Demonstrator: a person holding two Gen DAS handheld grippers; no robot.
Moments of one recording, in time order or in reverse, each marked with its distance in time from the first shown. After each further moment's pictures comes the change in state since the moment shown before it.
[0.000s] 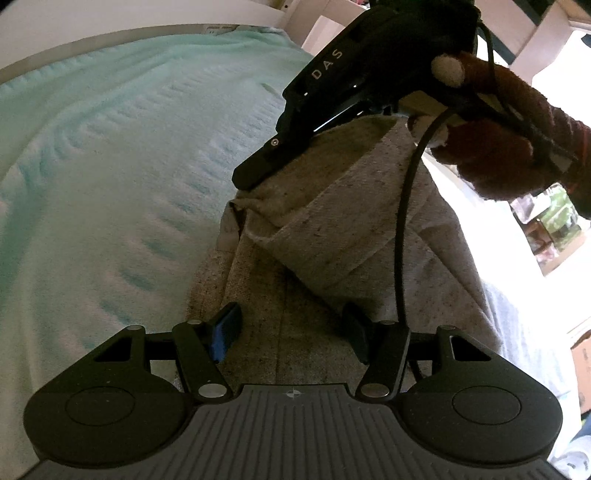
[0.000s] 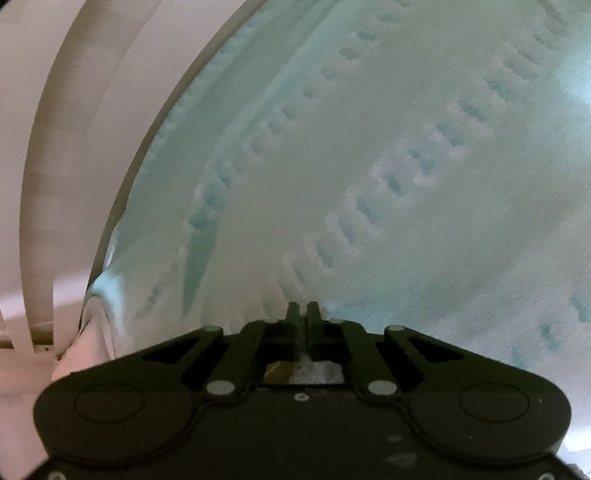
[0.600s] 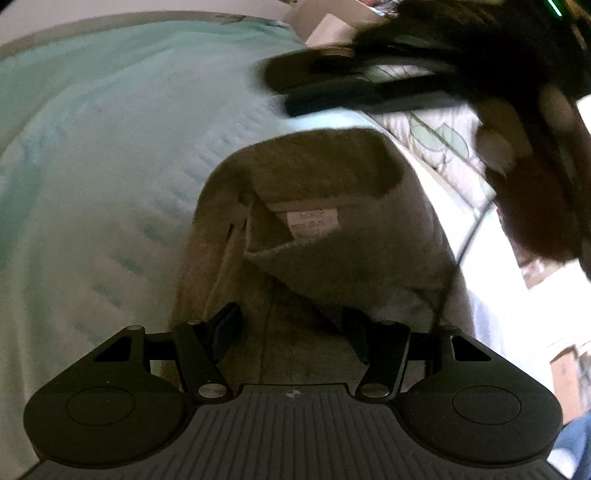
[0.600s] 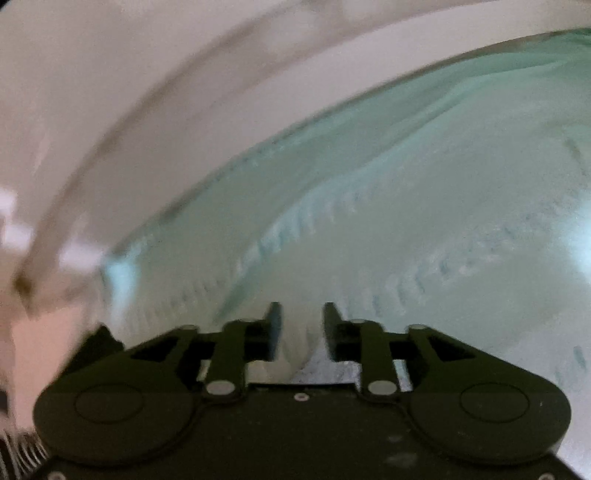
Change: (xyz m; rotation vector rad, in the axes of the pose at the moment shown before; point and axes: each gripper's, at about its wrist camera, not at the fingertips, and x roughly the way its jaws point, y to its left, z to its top) left arm -0.003 0.012 0.006 -0.096 0.027 -0.060; right arm -0.046 0.060 -0.056 -0.313 -0.332 -0.005
